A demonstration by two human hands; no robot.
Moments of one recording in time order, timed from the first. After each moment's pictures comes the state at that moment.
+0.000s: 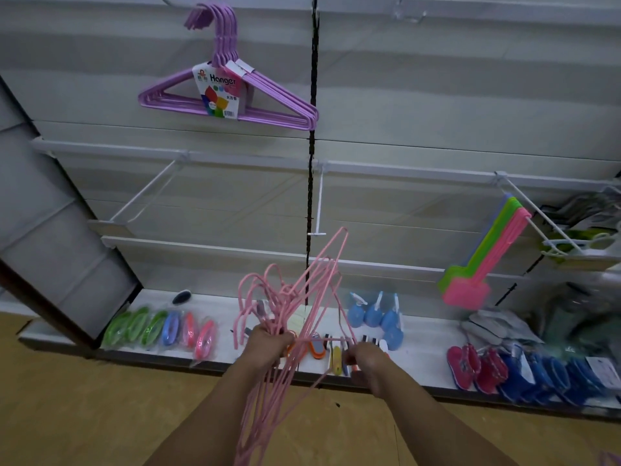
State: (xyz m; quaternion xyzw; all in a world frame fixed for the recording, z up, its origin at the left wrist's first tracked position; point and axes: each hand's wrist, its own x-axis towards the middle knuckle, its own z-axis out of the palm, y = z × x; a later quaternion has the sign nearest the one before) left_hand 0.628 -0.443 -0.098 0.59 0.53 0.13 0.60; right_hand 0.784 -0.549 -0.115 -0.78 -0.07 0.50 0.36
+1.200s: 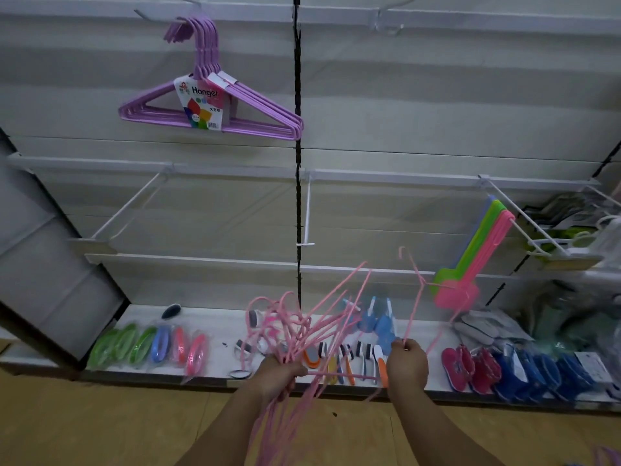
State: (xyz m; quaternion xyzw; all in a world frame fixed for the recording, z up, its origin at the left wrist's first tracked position) left_hand 0.639 -0.460 -0.111 0.58 0.49 0.02 0.66; right_hand 0.824 -0.575 -0.132 -0.85 0.02 0.17 0.49
